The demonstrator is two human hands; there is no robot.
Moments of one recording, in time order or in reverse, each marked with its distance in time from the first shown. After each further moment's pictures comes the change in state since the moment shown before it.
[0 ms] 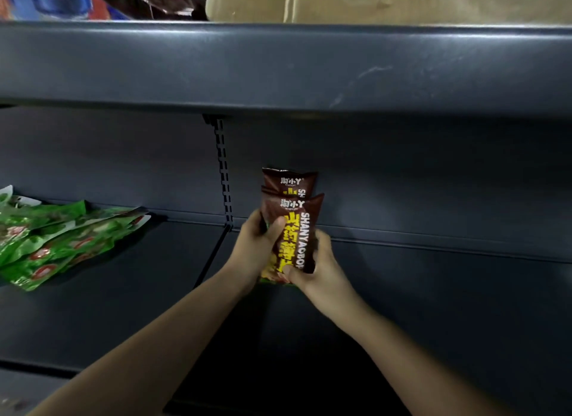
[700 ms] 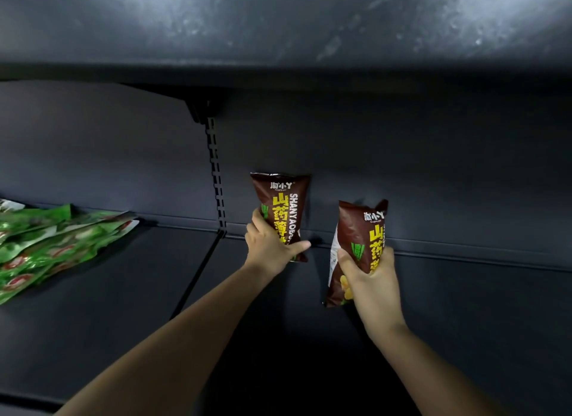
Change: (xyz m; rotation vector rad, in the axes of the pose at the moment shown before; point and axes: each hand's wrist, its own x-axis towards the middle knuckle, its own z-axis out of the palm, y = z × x) left_hand 0.059 -0.049 0.026 0.580 0.134 -0.045; right_hand 0.008 0.032 -0.045 0.174 0.484 0.081
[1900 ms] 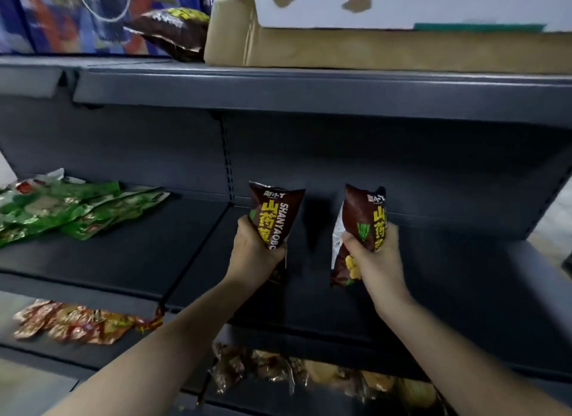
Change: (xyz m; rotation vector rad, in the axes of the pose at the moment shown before) left_hand -0.153 0.023 -0.039 -0.192 0.092 0.023; right_hand -0.084 -0.057 -0.091 0.107 -0.094 0.001
